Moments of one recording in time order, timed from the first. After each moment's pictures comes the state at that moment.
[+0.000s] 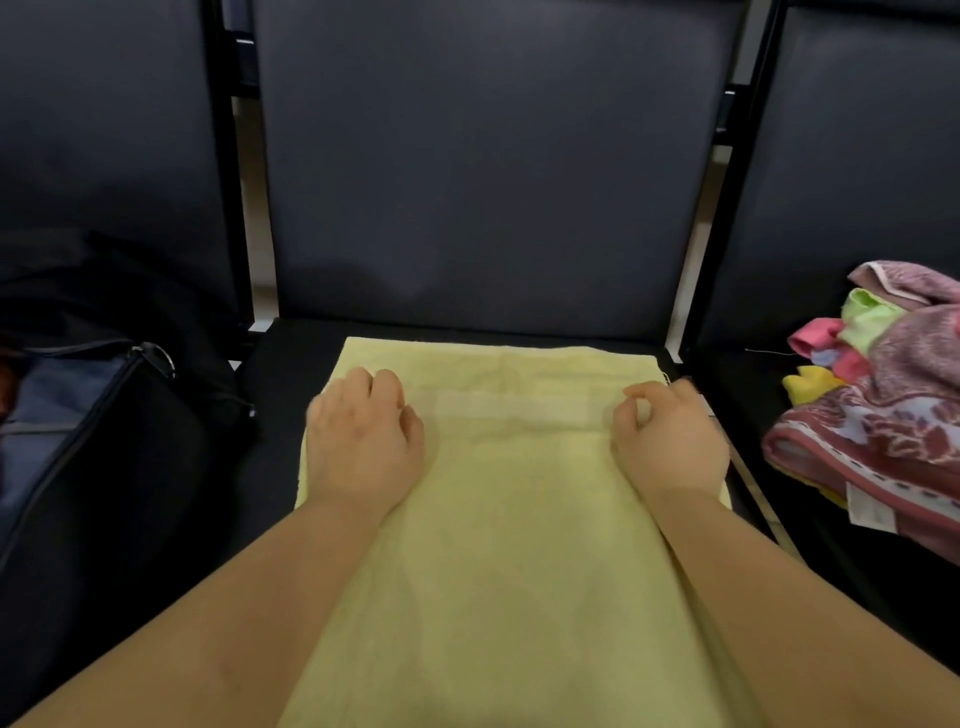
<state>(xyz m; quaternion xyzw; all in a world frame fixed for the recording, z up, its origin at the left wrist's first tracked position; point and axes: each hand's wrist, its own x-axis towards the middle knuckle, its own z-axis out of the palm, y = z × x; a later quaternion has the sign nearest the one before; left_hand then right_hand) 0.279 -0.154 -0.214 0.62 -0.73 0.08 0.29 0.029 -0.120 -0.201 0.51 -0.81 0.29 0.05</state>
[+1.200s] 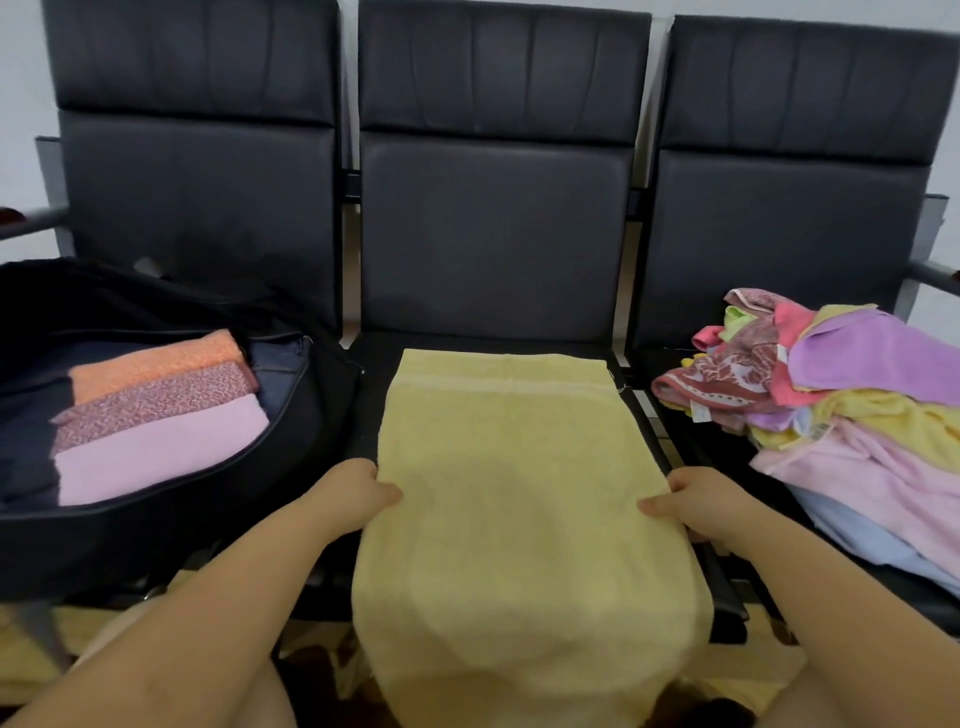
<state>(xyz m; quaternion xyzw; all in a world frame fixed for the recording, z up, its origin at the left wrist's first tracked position) 0.356 0.060 -0.144 0.69 -0.61 -0.37 0.17 0.019 0.119 -0.133 0.44 -0.79 0.22 -0.36</state>
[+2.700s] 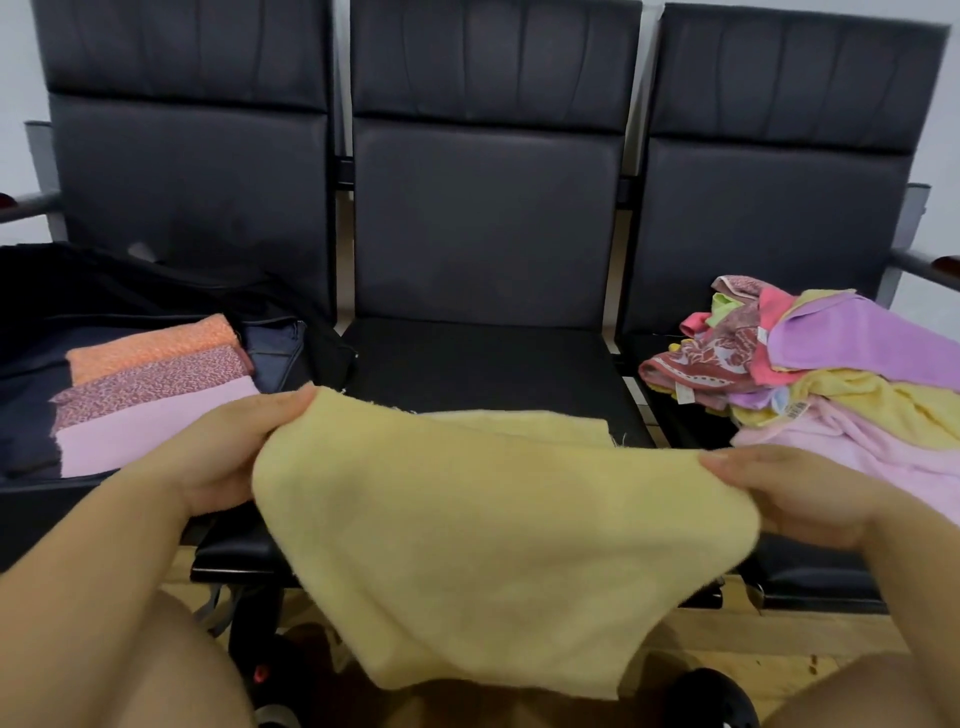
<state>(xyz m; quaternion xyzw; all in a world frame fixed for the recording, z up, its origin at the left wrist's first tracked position) 0.411 0.114 -0.070 0.46 -0.49 -0.63 0.39 -0.012 0.188 -0.075 0.52 -0.56 0.30 -0.56</state>
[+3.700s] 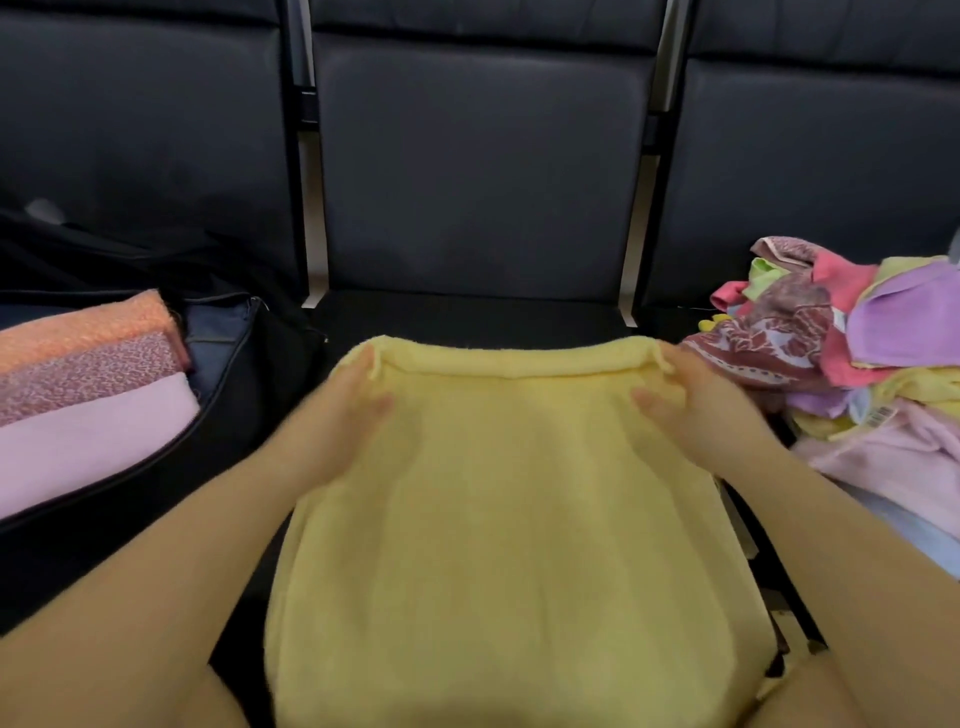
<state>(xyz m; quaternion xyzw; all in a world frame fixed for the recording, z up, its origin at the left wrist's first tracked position) 0.342 0.009 -0.136 0.61 -0.69 -0.29 0.25 0.025 0.063 -0.111 0.60 -0.76 0.25 -0.11</state>
